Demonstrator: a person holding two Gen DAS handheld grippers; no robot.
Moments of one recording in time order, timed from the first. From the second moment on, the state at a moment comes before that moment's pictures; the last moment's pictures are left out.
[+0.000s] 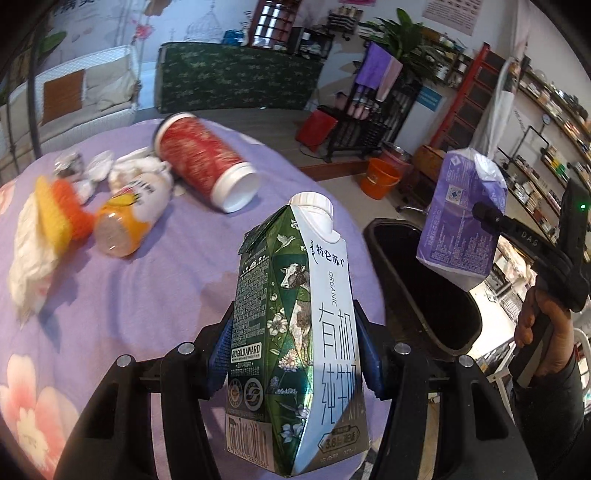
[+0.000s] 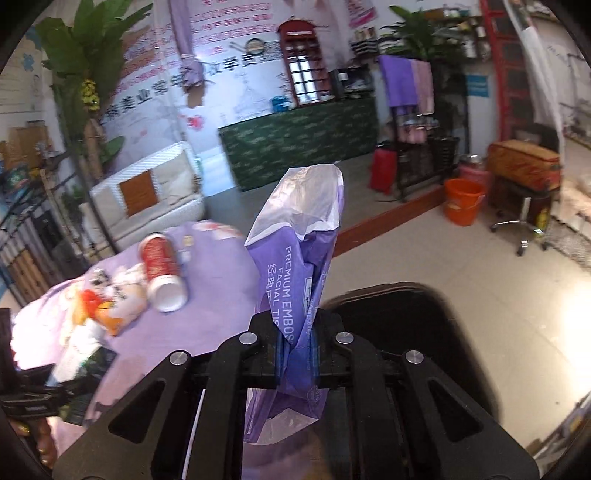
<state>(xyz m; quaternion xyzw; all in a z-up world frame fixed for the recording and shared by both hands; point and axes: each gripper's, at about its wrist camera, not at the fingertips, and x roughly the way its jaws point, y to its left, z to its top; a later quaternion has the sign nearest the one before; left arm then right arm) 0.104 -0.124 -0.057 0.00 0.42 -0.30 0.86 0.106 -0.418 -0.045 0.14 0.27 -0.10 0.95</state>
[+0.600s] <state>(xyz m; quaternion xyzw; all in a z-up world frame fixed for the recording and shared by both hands) 0.113 -0.232 -0.062 0.06 0.42 -0.39 0.82 0.115 -0.491 -0.148 0.12 0.44 -0.19 0.87</state>
